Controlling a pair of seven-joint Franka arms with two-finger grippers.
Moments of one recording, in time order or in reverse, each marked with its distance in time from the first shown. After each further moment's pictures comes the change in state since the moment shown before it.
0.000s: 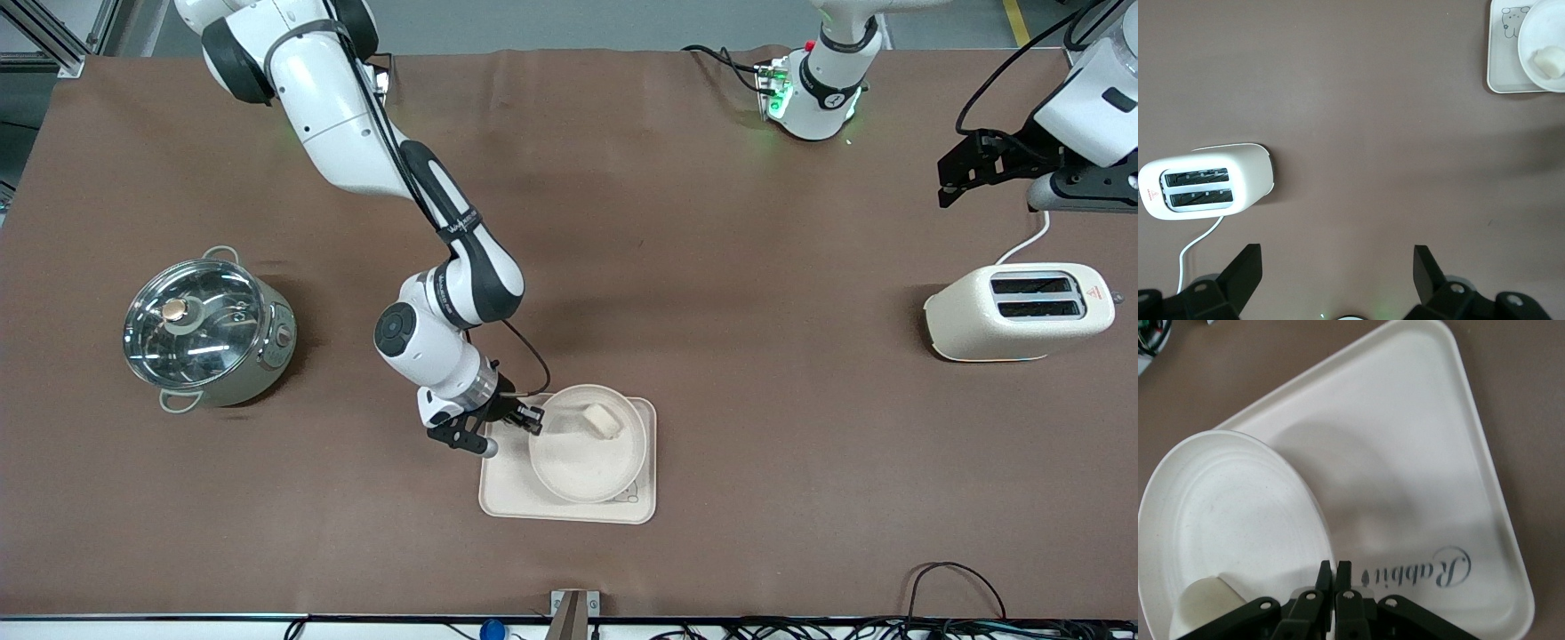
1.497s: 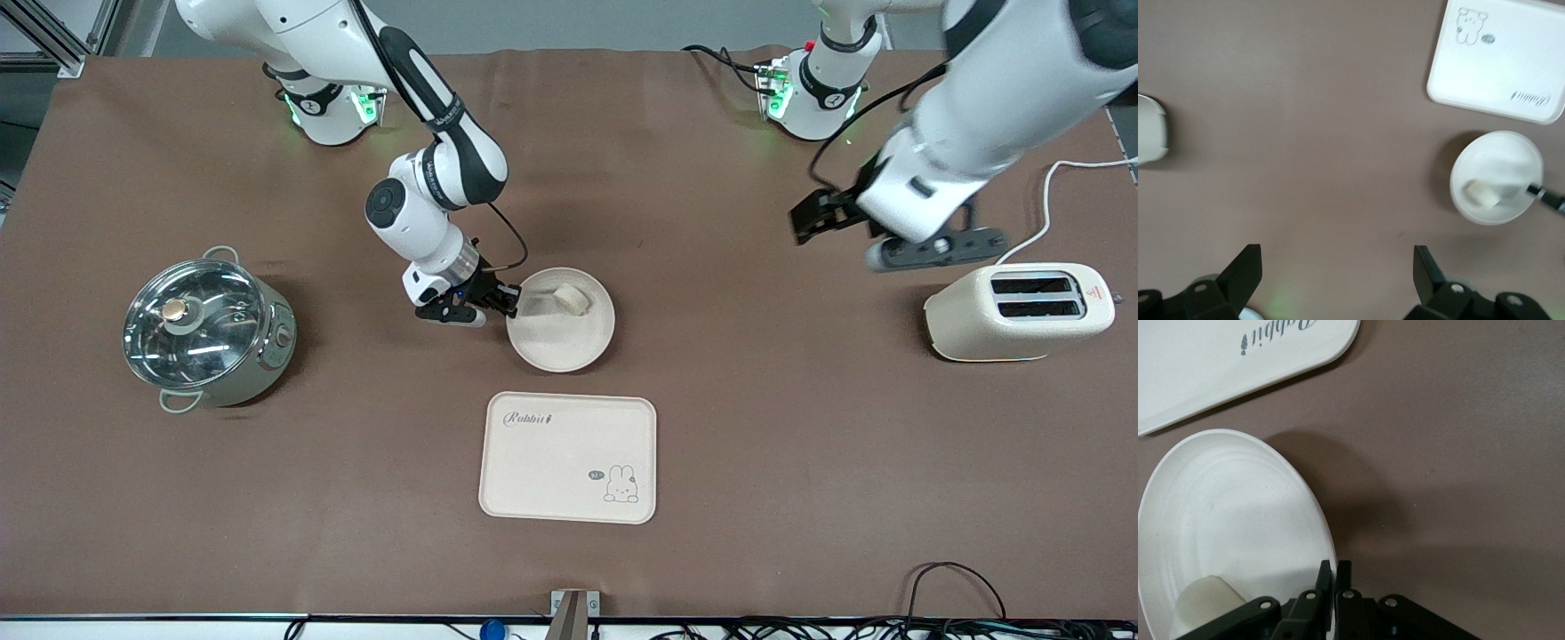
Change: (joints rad) left arm -0.053 0.153 -0.197 -0.047 -0.089 0.155 -0.507; right arm 0.069 -0.447 0.116 -0.785 0.120 0.273 -0.193
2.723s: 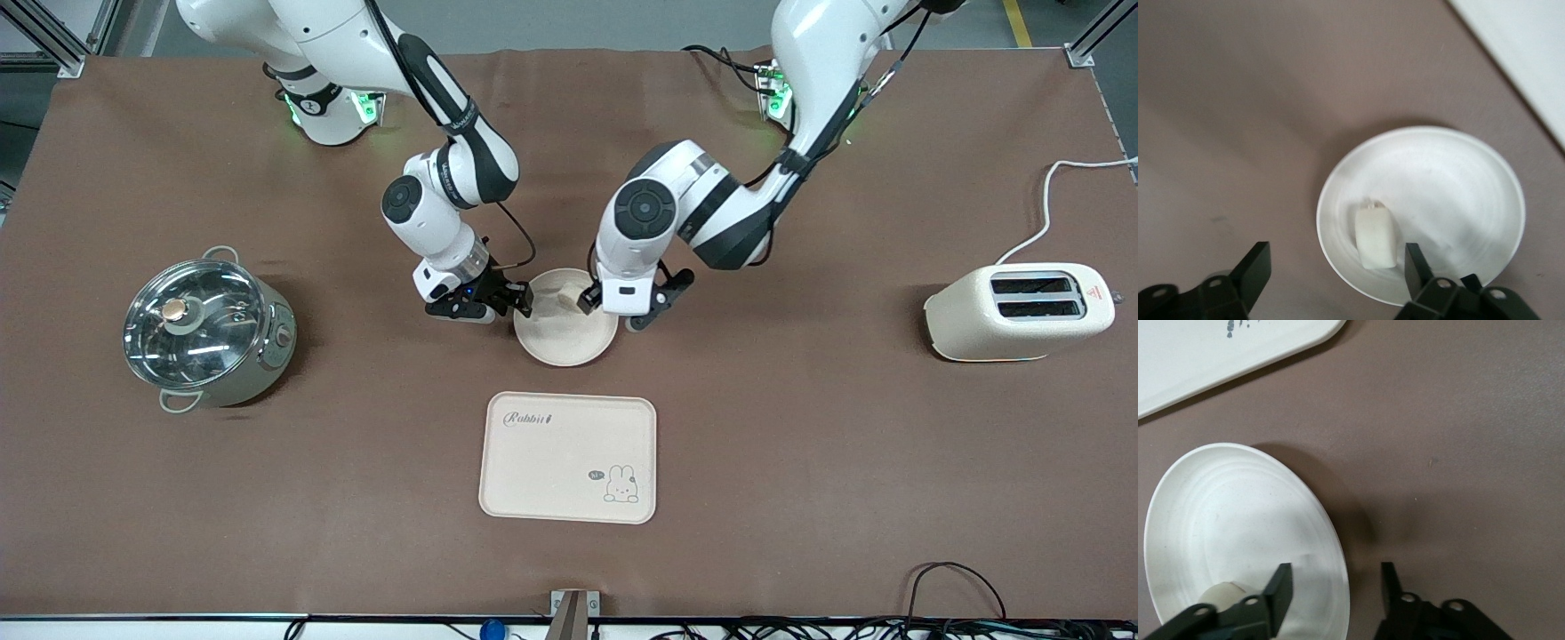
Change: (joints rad) left arm -0.390 0.447 -0.019 -0.144 0.125 0.550 -1.006; right arm 0.029 0.036 -0.005 0.002 0.018 0.049 0.001
